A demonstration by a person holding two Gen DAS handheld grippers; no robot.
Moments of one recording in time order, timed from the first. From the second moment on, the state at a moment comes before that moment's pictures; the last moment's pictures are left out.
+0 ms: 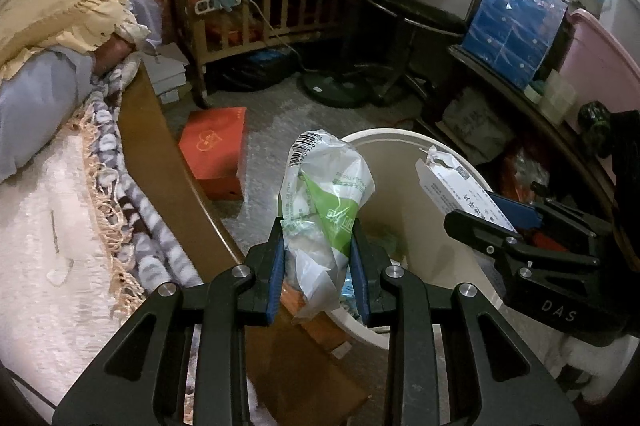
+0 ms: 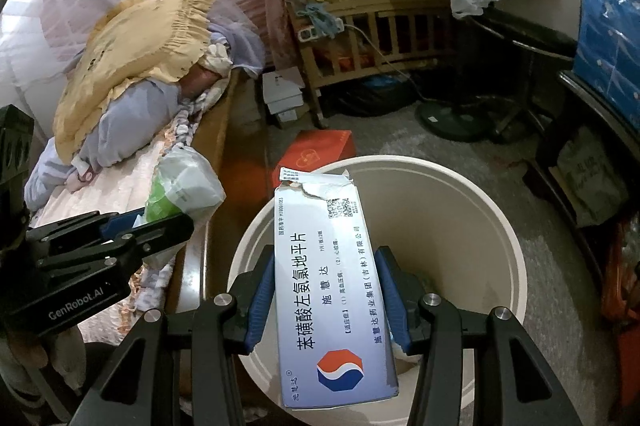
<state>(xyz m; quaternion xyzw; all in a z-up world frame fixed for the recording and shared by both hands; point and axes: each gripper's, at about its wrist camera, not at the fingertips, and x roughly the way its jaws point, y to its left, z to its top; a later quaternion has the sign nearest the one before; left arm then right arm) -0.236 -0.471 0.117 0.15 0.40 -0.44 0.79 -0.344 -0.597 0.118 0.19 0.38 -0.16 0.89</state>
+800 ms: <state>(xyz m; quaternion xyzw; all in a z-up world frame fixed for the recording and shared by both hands) -0.243 -0.489 0.099 0.15 0.42 -0.45 0.77 -0.351 -0.610 0.103 0.21 0.38 -0.17 0.89</state>
